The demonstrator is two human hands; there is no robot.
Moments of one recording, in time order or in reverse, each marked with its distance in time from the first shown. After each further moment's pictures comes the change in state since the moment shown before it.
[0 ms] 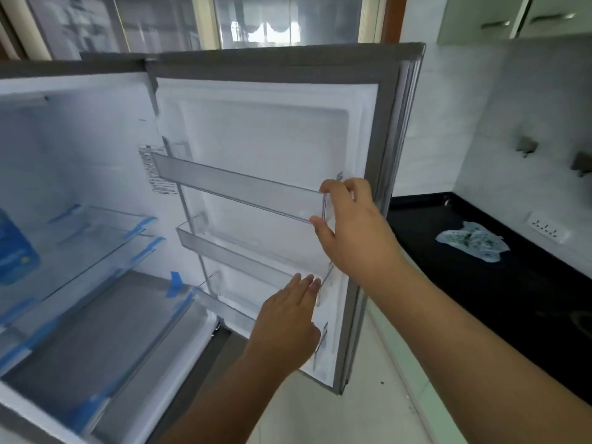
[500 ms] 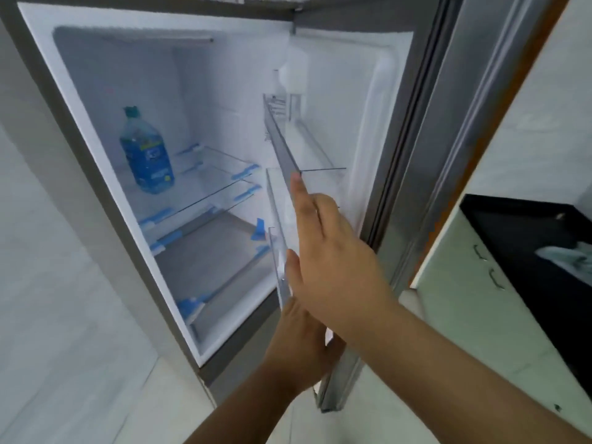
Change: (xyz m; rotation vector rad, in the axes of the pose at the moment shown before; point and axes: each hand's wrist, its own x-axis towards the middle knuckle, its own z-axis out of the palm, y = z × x) left_hand -0.157 -0.058 0.007 -0.310 0.422 -0.164; right_hand -0.099 -0.190 0.044 0.009 -0.139 -0.384
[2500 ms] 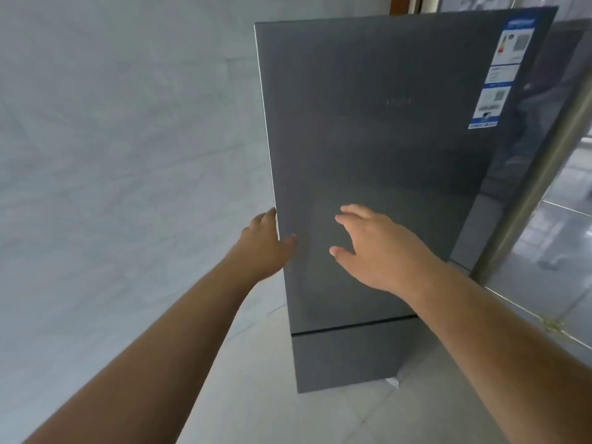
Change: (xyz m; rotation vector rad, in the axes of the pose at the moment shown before) left_hand 0.015 0.070 -0.145 0.345 0.306 -1.153; right_hand 0.054 0.064 0.002 0.301 -0.506 -0.619
